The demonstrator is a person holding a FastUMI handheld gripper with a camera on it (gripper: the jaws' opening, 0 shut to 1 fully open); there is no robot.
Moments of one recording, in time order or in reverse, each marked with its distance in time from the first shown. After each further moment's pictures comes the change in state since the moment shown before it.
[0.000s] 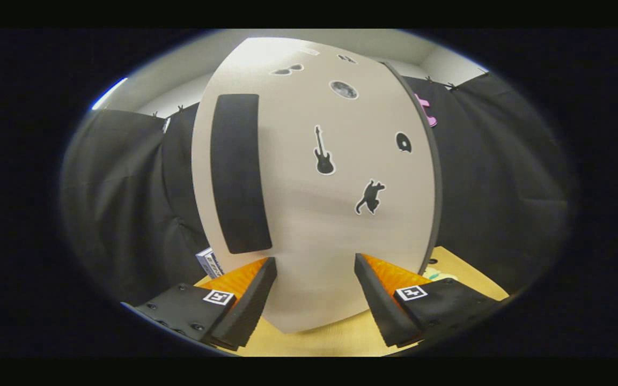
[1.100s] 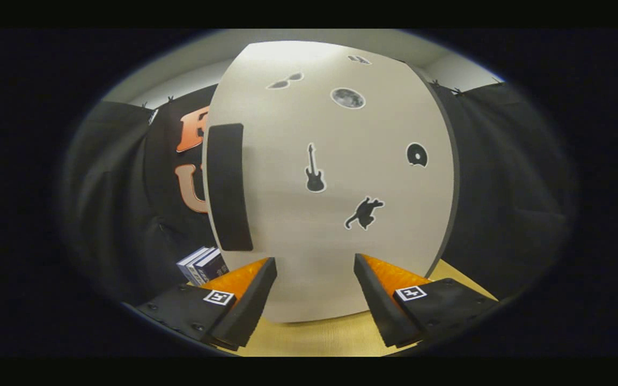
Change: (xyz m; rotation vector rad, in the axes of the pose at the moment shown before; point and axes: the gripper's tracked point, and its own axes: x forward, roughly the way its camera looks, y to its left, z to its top) arm -0.016 -0.009 0.026 -0.044 0.014 -0.095
